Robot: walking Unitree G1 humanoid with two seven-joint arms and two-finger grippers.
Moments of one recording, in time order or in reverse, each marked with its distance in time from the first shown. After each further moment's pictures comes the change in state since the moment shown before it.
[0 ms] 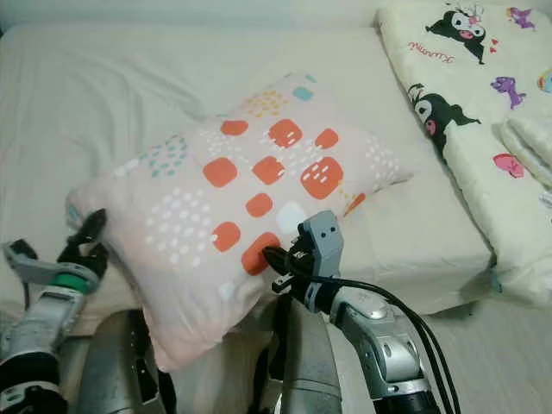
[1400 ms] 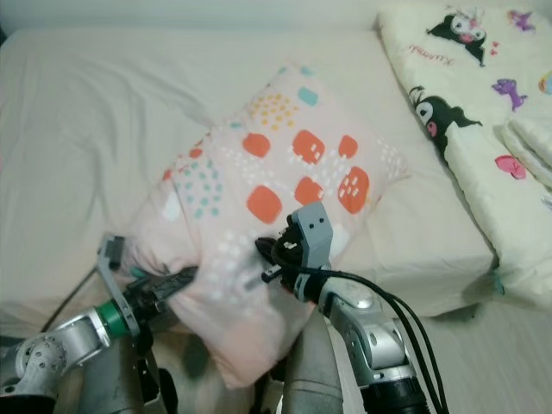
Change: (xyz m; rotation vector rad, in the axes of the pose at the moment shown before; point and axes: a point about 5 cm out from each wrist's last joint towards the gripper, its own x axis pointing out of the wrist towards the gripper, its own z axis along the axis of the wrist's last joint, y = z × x) left arm -0.051 -0.055 -0.077 0.184 0.710 -0.387; right arm 0.014 0.000 0.009 -0.017 -0.026 -0.023
